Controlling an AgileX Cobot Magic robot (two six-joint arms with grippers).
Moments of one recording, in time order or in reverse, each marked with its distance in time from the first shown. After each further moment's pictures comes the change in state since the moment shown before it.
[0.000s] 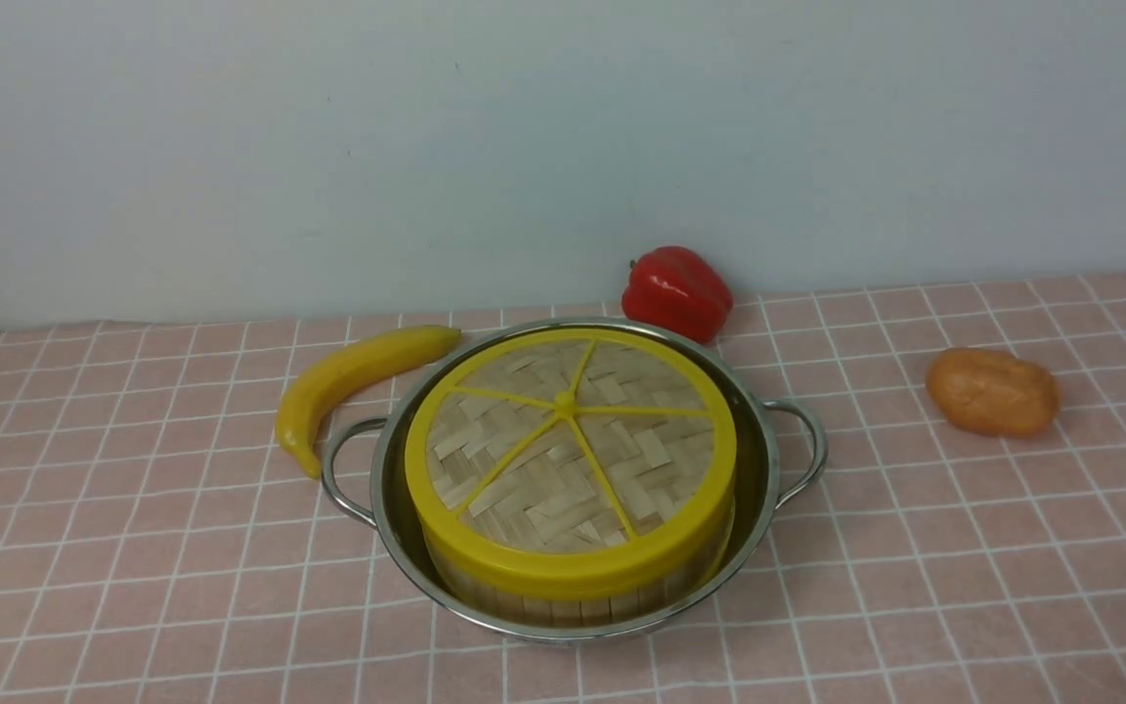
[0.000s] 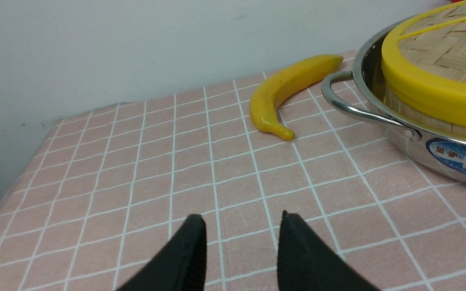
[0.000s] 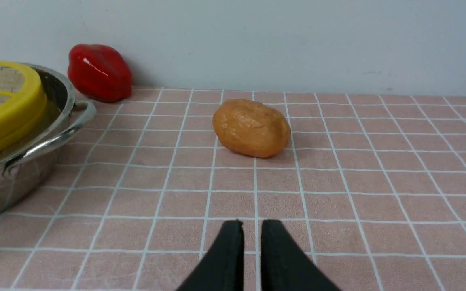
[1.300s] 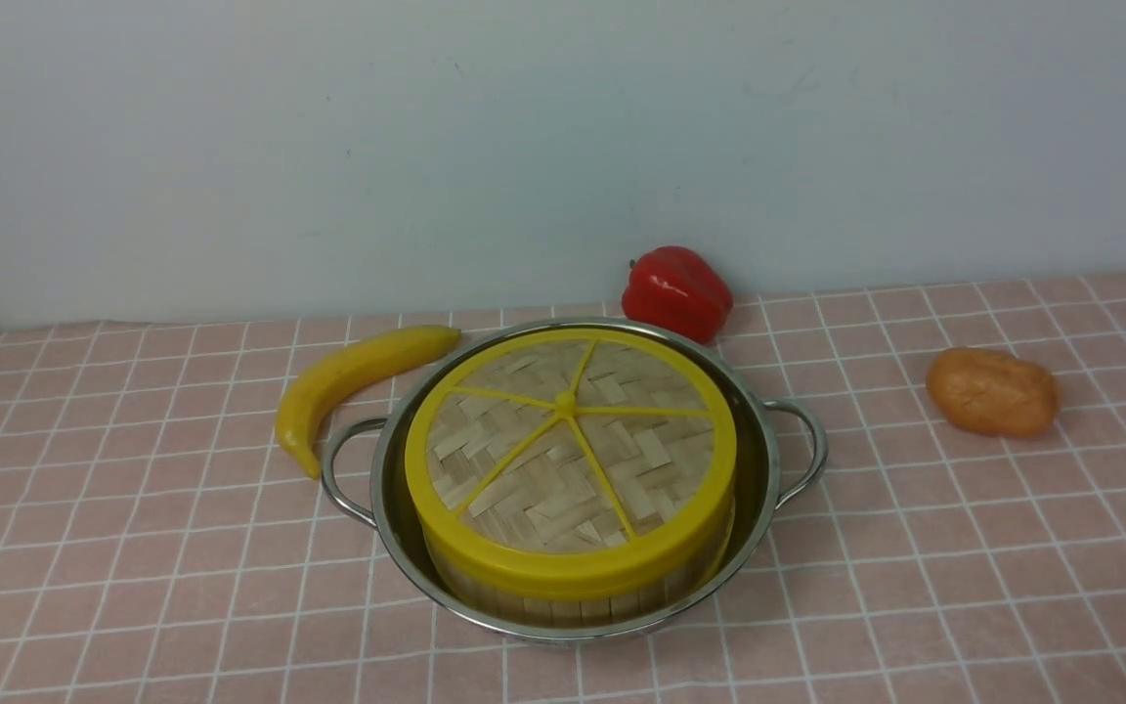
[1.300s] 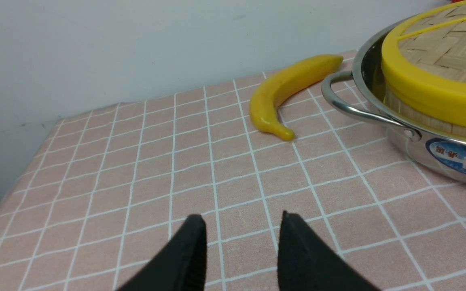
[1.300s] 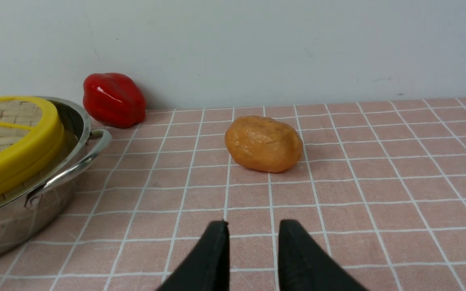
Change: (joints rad) right arm 0.000 0.000 0.001 0.050 -0.024 0.004; left arm 0.000 0.000 0.000 0.000 0.000 0.000
